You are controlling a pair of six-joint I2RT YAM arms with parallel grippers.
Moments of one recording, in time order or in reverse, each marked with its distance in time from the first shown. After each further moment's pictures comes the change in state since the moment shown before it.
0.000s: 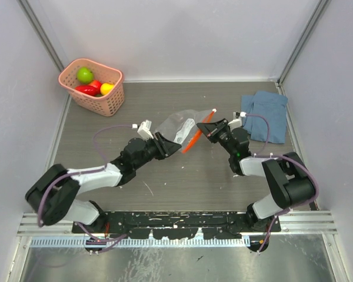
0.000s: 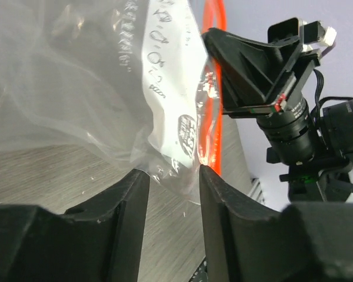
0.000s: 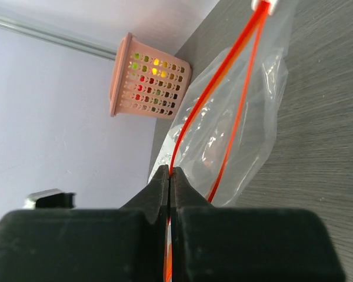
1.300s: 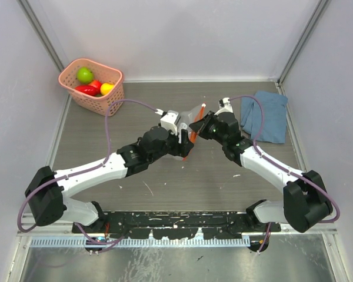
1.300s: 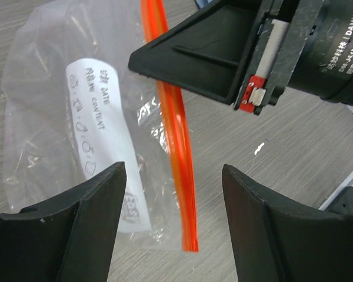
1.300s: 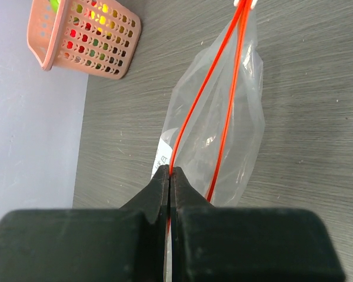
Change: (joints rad) left arm -0.208 -0.088 0.447 -0.726 -0.254 0.541; right arm 0.170 -0.238 0.341 -0.875 0.165 -0.328
